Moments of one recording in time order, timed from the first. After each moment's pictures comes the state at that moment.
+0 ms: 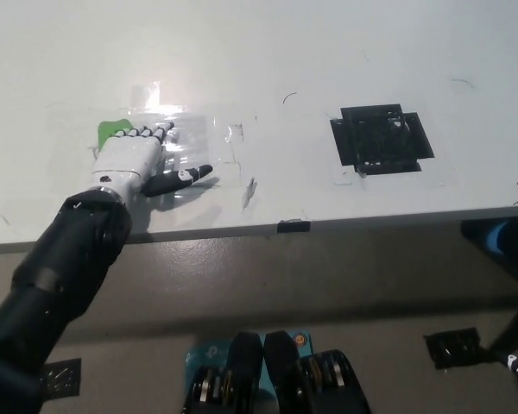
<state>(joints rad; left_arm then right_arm) -0.88 0.33 -0.51 0.95 0.81 0.04 0.12 0.08 -0.24 -0.17 -0.20 -0.02 0.46 0.00</state>
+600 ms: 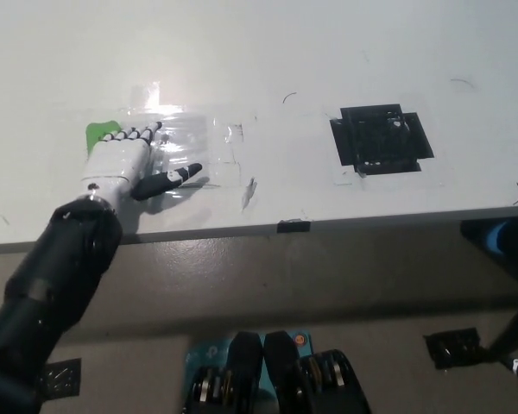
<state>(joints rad) -0.82 0.32 -0.44 0.95 0.78 0.00 0.22 0.09 -0.24 -0.18 -0.20 -0.02 0.46 0.00</state>
